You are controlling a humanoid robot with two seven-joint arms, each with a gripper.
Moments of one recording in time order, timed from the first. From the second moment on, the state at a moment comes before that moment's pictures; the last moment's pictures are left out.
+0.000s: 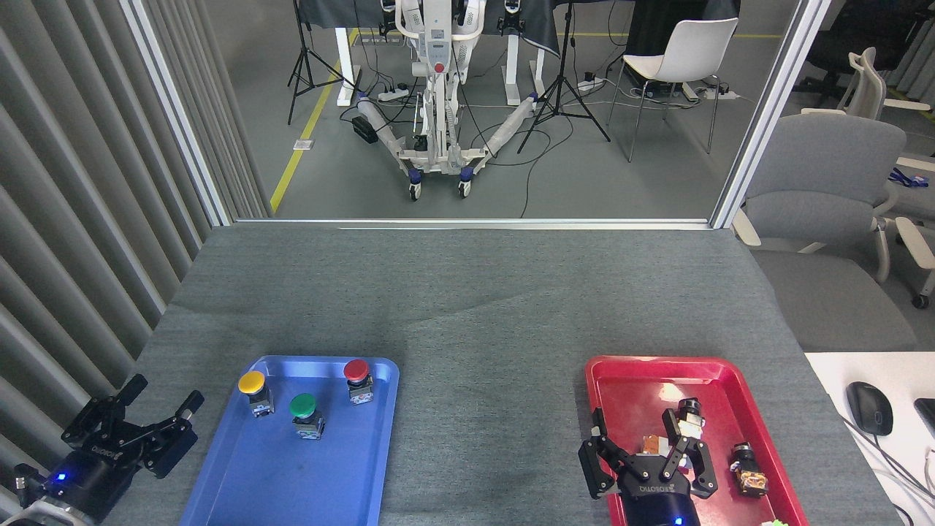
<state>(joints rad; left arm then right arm) -0.14 0.42 0.25 -1.12 -1.25 -0.72 0.26 0.14 0.08 0.06 -1.63 1.48 0.01 -0.11</state>
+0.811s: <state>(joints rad) -0.07 0.27 0.02 -1.18 -1.39 -0.51 0.33 0.16 0.08 0.05 -1.62 1.35 0.06 -0.11</state>
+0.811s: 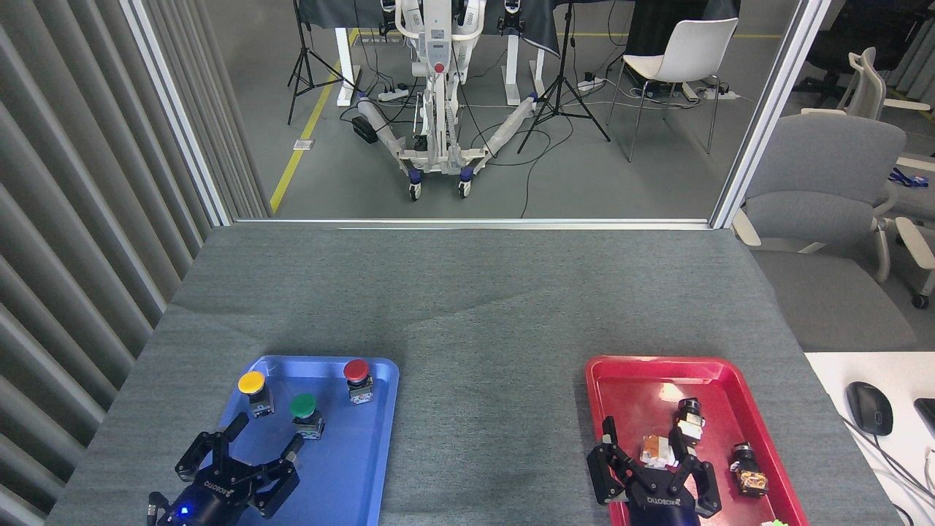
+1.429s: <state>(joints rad) -0.19 0.19 -0.02 -0.99 -1.42 -0.36 0.34 0.15 0.07 0.05 -1.64 1.24 0.05 -0.06</state>
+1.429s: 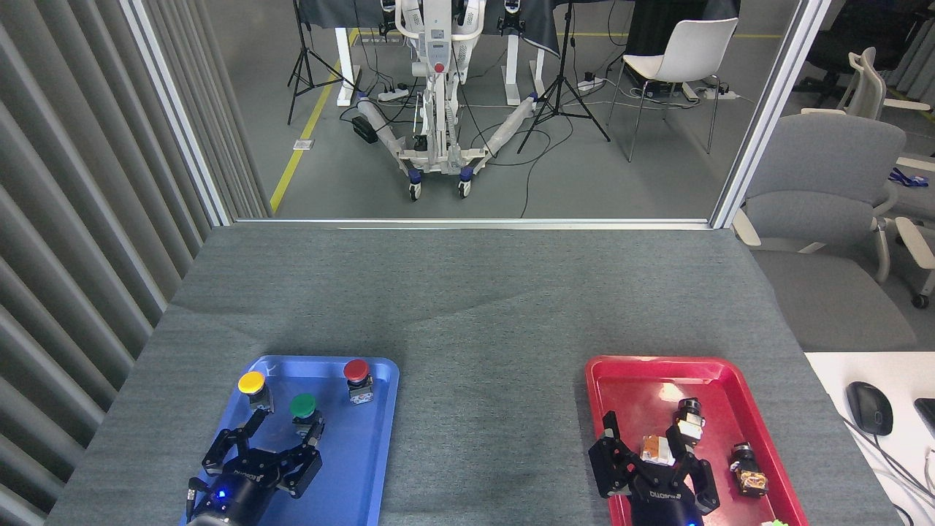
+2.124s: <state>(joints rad) -0.25 0.16 -0.04 -0.87 -1.42 -0.33 0.35 0.15 0.07 0.05 -1.64 1.49 0.08 -0.10</state>
